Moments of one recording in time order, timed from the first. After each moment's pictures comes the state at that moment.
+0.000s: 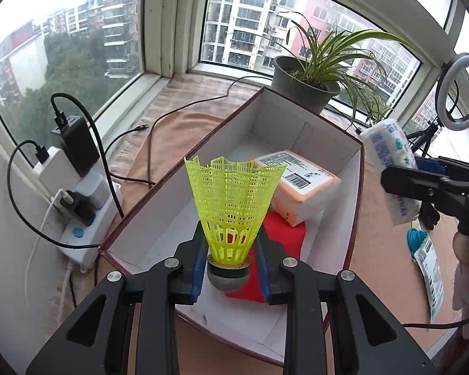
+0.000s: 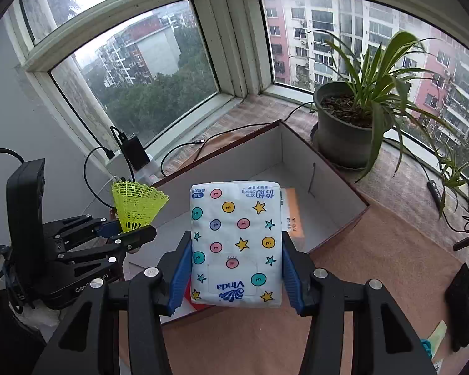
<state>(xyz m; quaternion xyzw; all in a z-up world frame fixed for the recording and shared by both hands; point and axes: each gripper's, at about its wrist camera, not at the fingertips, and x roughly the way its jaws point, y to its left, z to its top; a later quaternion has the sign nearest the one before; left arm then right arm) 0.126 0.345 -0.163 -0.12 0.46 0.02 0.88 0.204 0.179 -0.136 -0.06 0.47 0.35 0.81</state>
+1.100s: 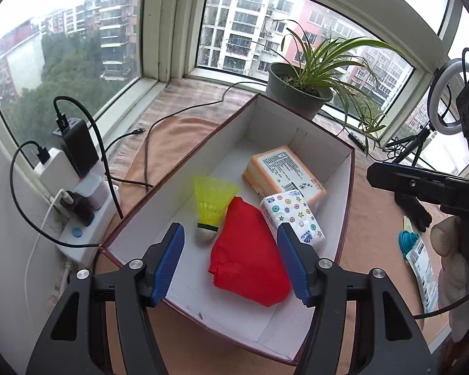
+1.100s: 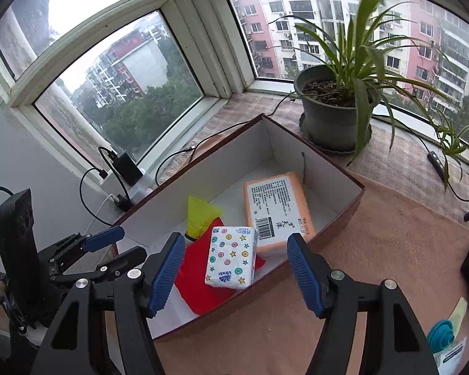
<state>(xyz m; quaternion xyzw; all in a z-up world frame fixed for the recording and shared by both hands) 0.116 0.343 -0.153 -0.13 0.45 0.01 0.89 0.216 0.152 -0.141 0.01 0.49 0.33 0.81</state>
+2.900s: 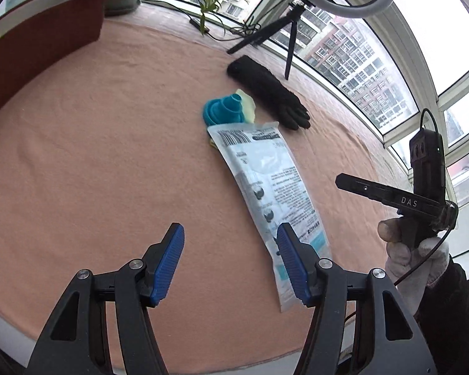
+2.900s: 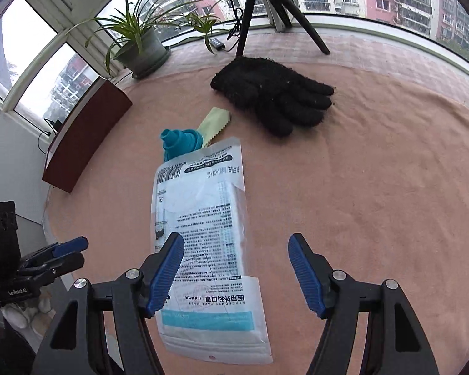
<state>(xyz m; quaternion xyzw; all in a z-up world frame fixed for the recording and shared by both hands) 0.029 -0.040 -0.205 -0.23 0.51 -0.12 0.82 0.136 -0.315 -0.250 0.06 0.56 0.26 0.78</state>
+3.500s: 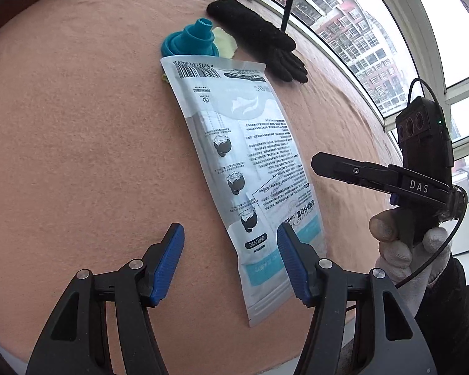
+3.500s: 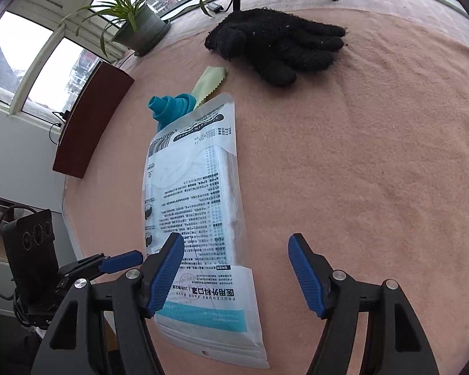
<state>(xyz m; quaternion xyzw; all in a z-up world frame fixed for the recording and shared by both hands) 0.040 -0.096 -0.251 -0.25 0.56 -0.14 0.78 0.148 -0.320 -0.297 0.10 0.62 0.30 0.72</state>
